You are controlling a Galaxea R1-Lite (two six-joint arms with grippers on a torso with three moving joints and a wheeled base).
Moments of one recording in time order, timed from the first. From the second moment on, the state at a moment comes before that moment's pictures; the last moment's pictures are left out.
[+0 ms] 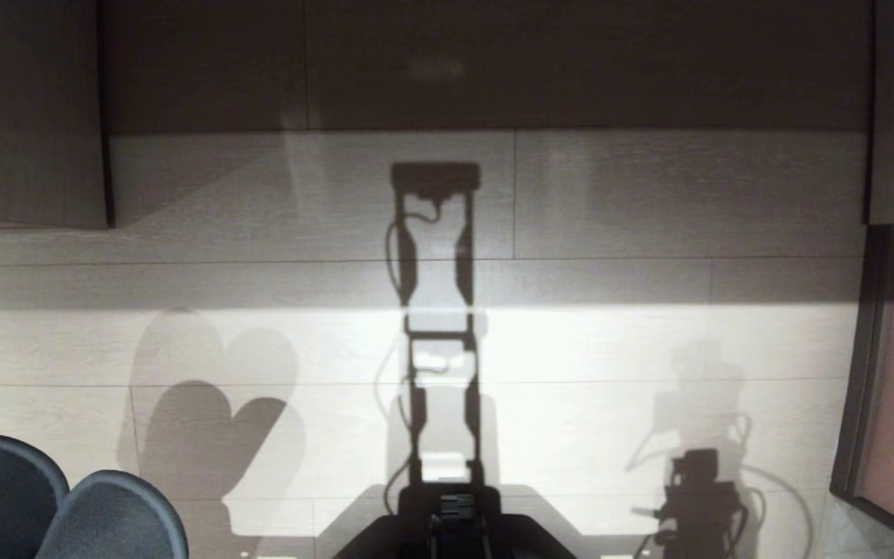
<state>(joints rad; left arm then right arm) 0.00 0.00 0.00 0.01 -0.02 0.08 0.00 0.00 0.00 0.00 0.01 0.00</state>
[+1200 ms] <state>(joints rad) 0.00 0.00 0.00 0.01 -0.02 0.08 0.00 0.00 0.00 0.00 0.01 0.00</state>
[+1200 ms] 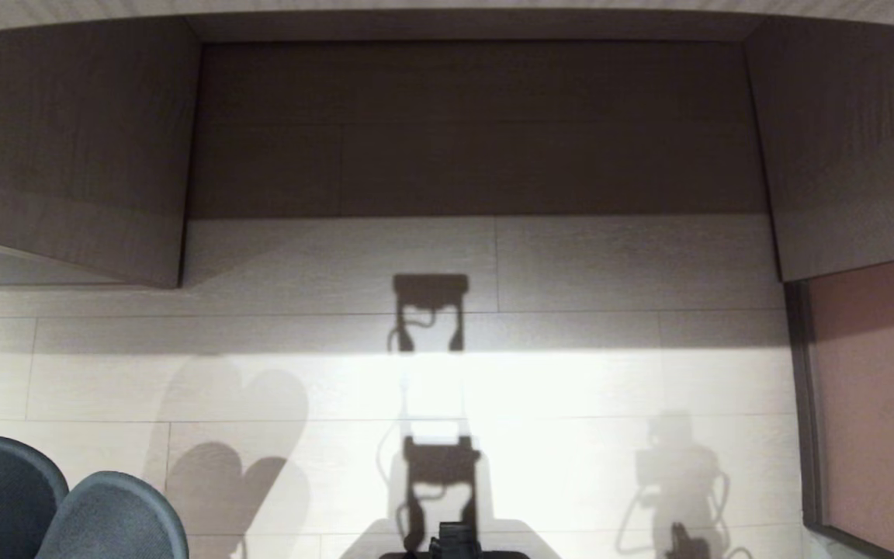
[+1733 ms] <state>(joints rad) 0.00 0.00 0.00 0.01 -0.02 0.08 0.00 0.00 0.00 0.00 0.01 0.00</state>
